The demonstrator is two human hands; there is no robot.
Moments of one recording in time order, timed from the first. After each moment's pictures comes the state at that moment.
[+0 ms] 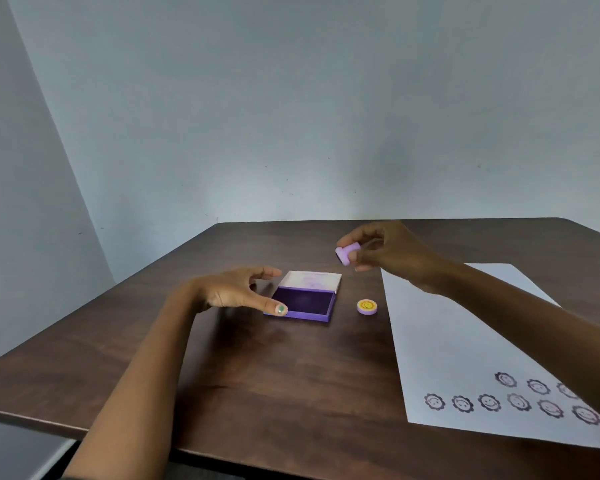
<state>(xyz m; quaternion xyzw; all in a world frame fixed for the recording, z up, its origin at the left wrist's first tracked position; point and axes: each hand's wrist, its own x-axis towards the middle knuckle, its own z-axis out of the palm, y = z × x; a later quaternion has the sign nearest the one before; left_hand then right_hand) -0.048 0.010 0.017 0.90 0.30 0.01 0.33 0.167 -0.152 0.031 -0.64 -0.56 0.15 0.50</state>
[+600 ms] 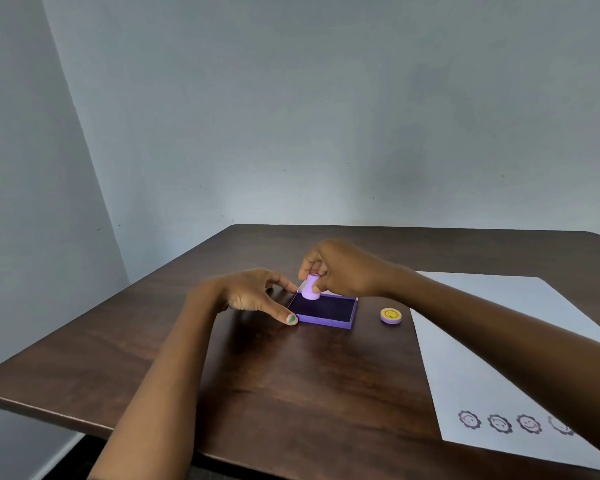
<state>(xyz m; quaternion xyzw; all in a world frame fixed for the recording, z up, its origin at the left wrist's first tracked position) -0.050 0.016 0.018 0.91 0.31 0.00 0.29 0.100 -0.099 0.041 -0.67 -0.71 0.04 0.22</state>
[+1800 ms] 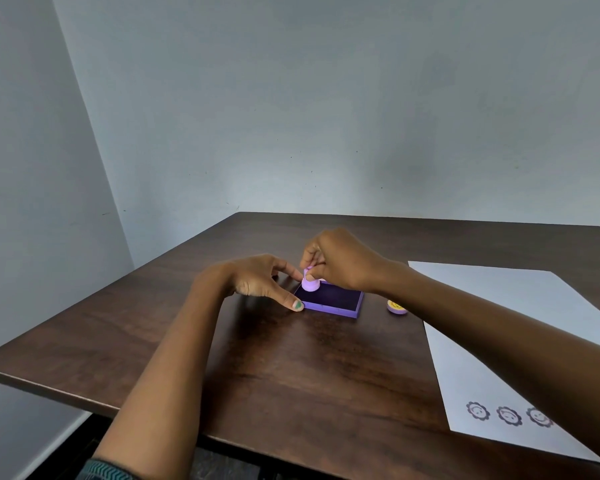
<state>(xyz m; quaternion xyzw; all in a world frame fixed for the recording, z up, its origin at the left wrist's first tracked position) -0.051 0.016 0.019 0.90 0.32 0.01 0.28 0.092 -0.087 0.030 -0.66 -0.71 -0.01 0.25</state>
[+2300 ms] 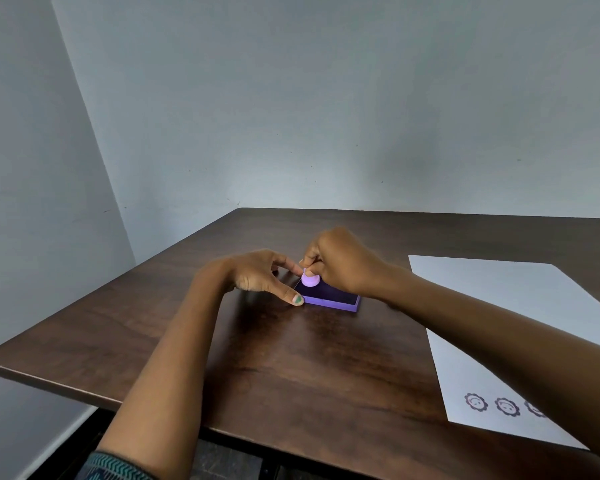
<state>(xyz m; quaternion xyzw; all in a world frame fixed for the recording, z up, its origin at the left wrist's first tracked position) -0.051 0.015 0.018 0.90 0.31 0.01 0.29 0.089 -0.088 0.019 -0.64 -0.72 -0.05 0.25</state>
